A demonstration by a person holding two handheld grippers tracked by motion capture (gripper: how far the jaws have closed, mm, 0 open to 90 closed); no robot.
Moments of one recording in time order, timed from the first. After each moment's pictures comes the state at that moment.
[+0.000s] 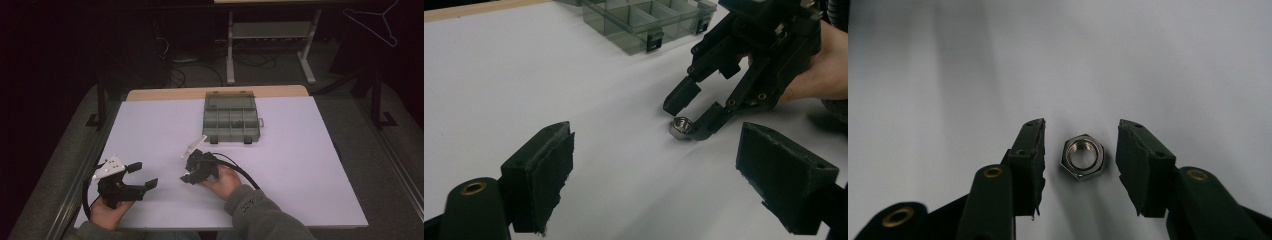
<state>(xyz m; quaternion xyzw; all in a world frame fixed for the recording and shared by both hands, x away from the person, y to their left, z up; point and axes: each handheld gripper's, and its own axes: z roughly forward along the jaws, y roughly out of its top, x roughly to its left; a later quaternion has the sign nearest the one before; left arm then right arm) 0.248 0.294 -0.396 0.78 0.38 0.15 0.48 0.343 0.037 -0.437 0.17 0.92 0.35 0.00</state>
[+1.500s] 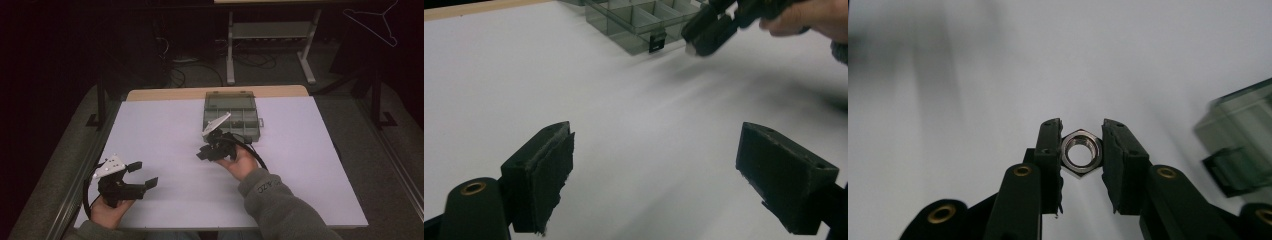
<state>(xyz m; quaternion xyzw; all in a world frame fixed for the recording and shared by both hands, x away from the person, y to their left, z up) 0.251 0.294 -0.396 0.78 0.38 0.15 0.48 0.381 -0.021 -0.391 0.23 0.90 0.38 0.01</state>
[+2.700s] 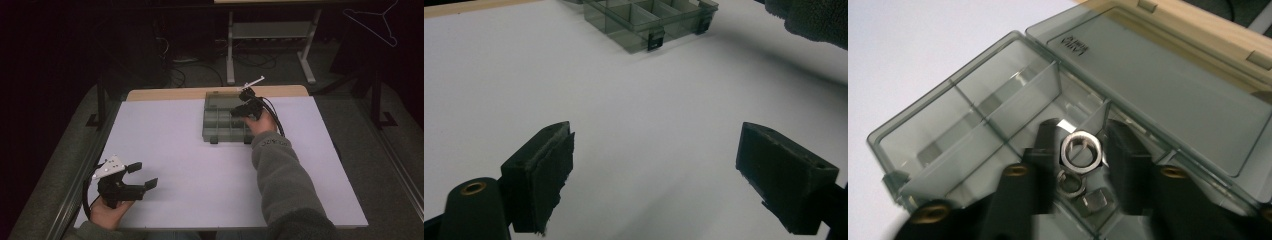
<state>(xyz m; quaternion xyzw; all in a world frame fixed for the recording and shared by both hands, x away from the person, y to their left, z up) 0.249 0.296 -0.397 0.78 0.38 0.15 0.48 0.512 -0.109 -0.395 0.42 0.83 0.35 0.09</state>
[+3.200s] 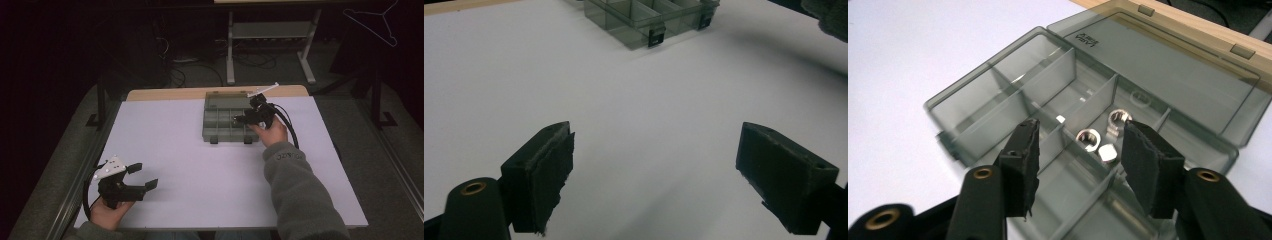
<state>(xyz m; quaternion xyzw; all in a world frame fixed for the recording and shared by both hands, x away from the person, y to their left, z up) 0.247 0.294 -0.399 0.78 0.38 0.15 0.47 0.463 -0.137 -0.382 0.40 0.82 0.39 0.10</state>
